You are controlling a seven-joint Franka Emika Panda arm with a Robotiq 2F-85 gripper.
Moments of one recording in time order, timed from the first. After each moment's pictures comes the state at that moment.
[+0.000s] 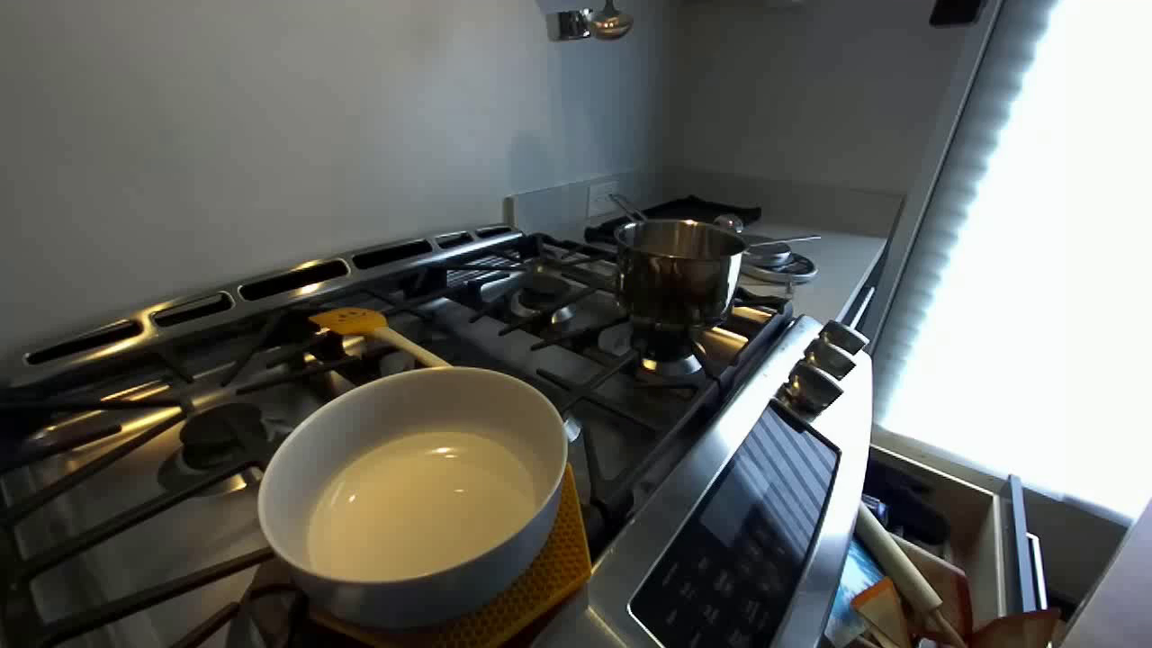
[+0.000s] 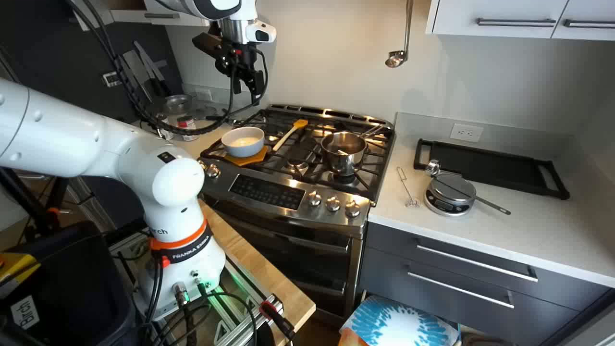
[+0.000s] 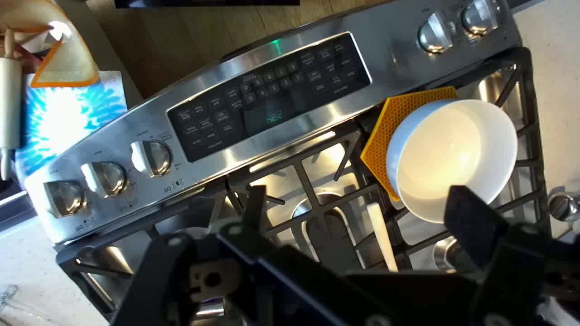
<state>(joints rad) 0.13 -0.78 0.11 -2.57 0.22 1.84 0.17</state>
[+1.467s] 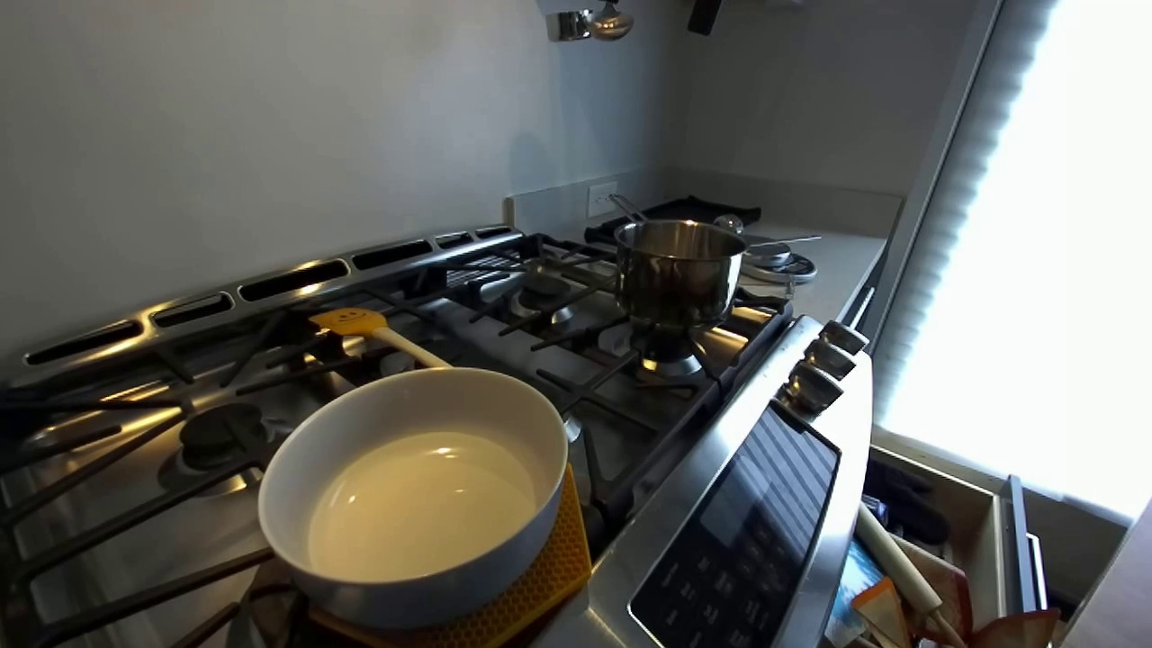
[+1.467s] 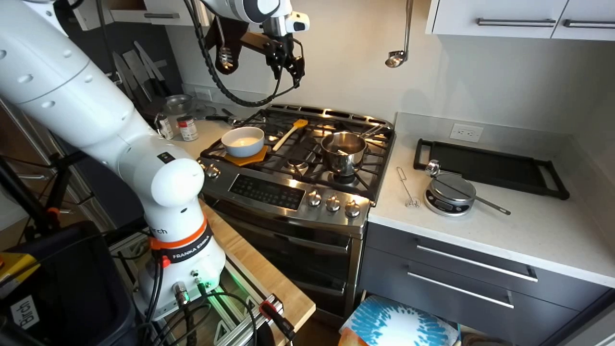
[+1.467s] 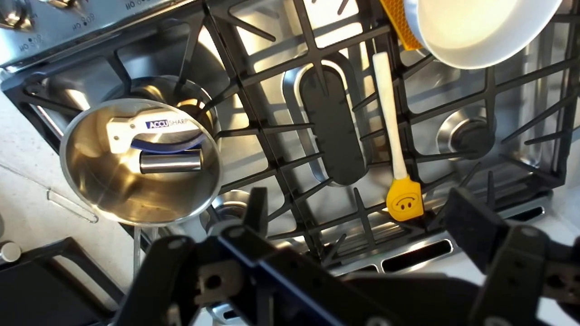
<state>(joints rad) 0.10 -0.37 0.13 -2.30 0.15 2.18 0.12</state>
